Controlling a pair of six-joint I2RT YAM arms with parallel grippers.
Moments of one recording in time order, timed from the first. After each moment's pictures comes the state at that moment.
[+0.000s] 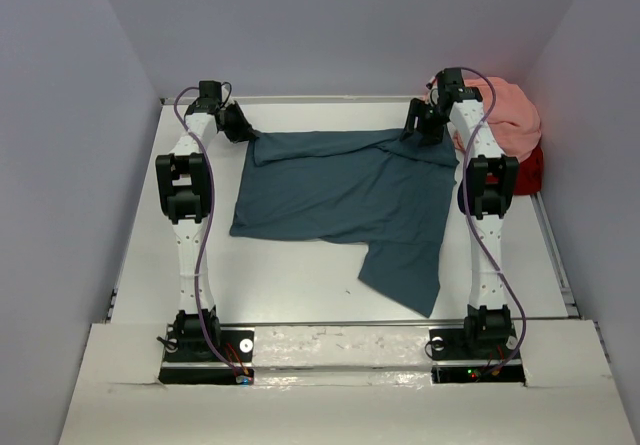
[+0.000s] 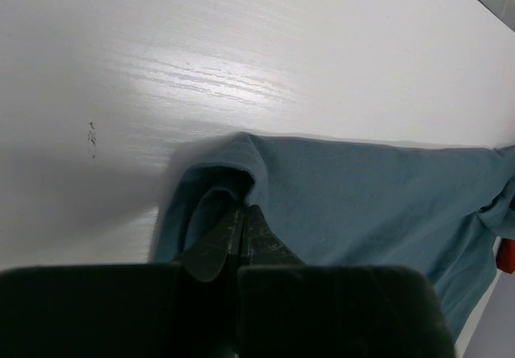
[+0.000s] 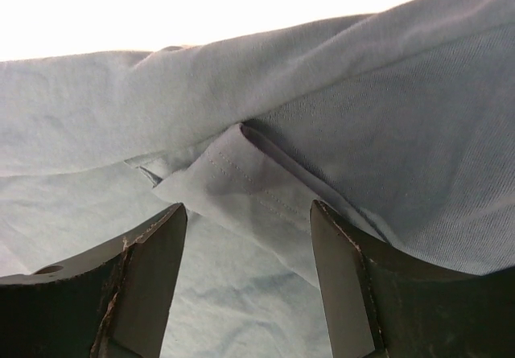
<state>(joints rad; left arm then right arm) 0.02 2.51 2.18 -0.57 0.45 -0.53 0.03 2.60 2.53 -1.01 -0.32 0.26</state>
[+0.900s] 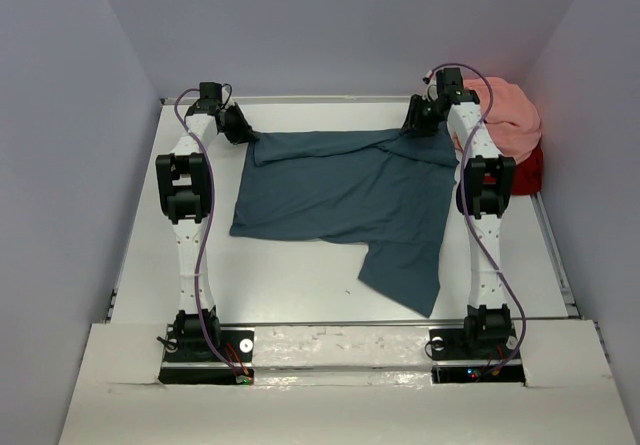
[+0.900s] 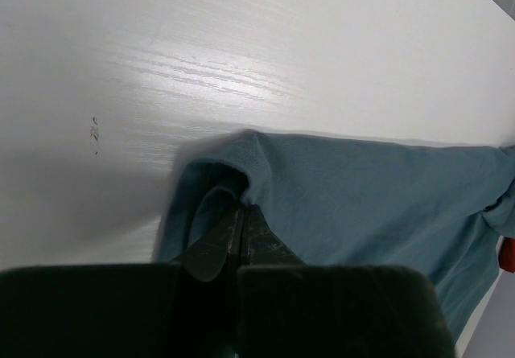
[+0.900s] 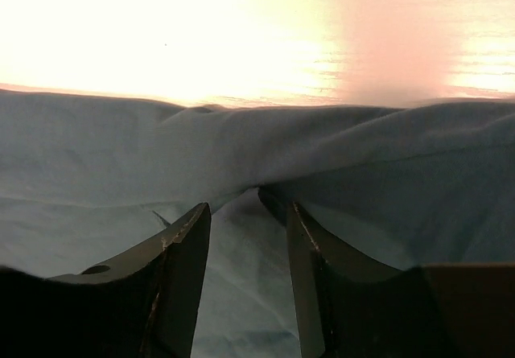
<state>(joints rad) 0.02 2.51 2.17 -0.56 0.45 -0.53 0.03 2.63 2.55 -0.87 -0.37 0.21</state>
